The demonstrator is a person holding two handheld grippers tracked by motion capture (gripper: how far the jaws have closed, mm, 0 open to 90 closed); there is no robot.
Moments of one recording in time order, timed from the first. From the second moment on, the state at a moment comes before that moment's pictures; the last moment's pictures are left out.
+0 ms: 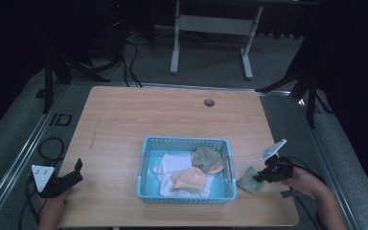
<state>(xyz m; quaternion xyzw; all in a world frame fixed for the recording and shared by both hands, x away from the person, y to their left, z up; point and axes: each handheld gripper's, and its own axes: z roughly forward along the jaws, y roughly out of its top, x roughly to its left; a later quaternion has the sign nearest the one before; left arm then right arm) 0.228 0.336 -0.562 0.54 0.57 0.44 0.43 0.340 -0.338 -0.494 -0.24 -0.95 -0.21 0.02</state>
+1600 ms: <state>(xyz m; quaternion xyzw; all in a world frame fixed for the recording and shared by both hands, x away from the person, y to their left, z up) 0.228 0.337 -0.562 0.54 0.57 0.44 0.44 0.365 -0.255 -0.425 -0.16 -0.96 -0.22 -0.03</state>
